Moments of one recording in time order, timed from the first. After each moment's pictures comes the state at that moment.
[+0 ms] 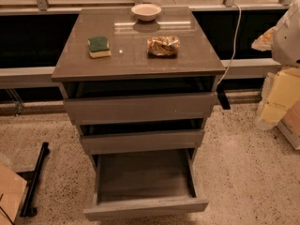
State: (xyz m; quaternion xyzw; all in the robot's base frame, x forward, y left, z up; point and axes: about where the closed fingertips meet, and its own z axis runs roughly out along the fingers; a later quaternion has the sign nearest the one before) arm 0.438 -0.216 0.977 -0.60 0.78 -0.04 0.16
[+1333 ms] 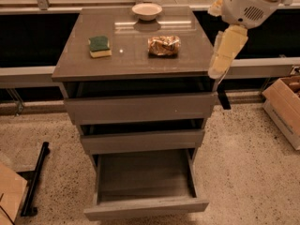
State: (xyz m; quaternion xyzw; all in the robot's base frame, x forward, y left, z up) arm 0.562 -0.157 0.993 -0.65 0.73 -0.02 0.24
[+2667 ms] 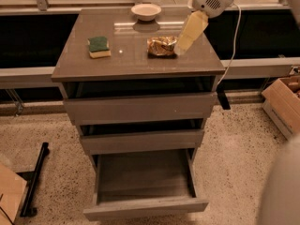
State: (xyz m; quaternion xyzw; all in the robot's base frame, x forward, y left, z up) arm 0.670 -0.109 0.979 -0.59 0.76 0.04 0.29
